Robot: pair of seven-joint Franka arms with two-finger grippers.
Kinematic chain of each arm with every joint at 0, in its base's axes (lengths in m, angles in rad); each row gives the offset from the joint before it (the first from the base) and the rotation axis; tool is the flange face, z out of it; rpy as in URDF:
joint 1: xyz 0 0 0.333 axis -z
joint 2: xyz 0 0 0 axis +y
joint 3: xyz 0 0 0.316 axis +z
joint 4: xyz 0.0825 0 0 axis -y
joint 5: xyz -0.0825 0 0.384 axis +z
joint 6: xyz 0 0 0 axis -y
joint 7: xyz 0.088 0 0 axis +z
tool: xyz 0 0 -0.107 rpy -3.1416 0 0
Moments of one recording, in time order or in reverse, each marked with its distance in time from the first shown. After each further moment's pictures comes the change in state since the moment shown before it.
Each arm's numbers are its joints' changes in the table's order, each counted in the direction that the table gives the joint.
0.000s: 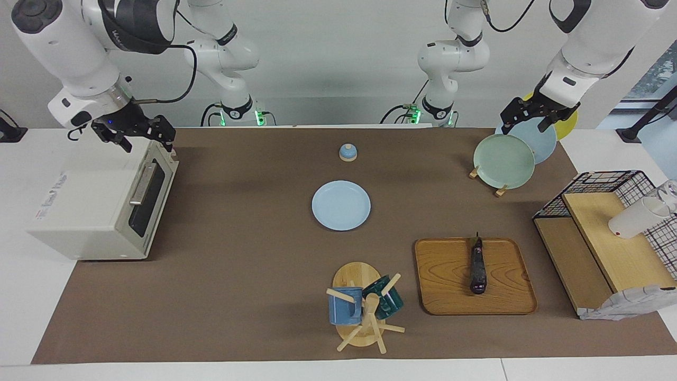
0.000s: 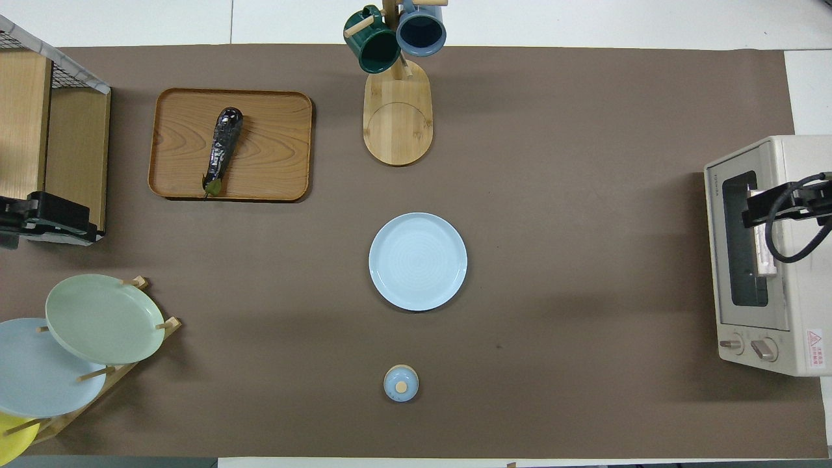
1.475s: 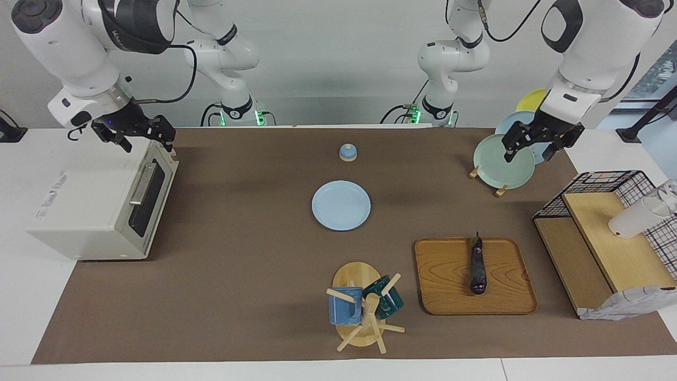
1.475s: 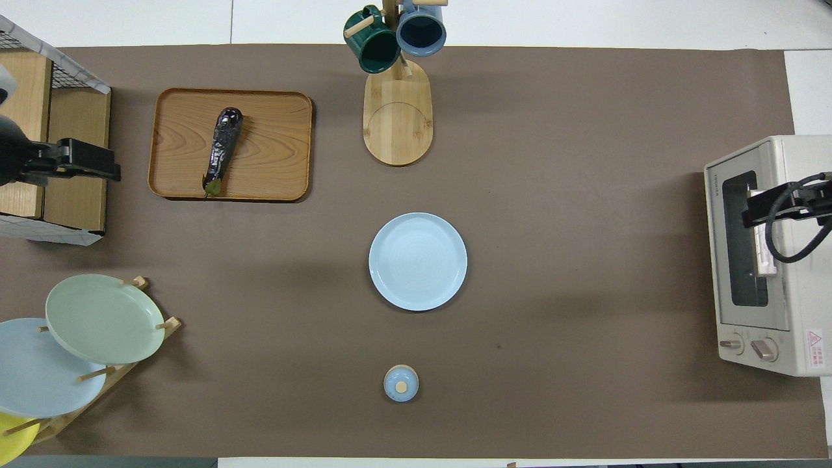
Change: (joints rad) left arm 0.019 0.110 -0.005 0.010 0.000 0.272 -0.015; right arm 0.000 0.000 0.000 0.000 0.000 0.000 0.000
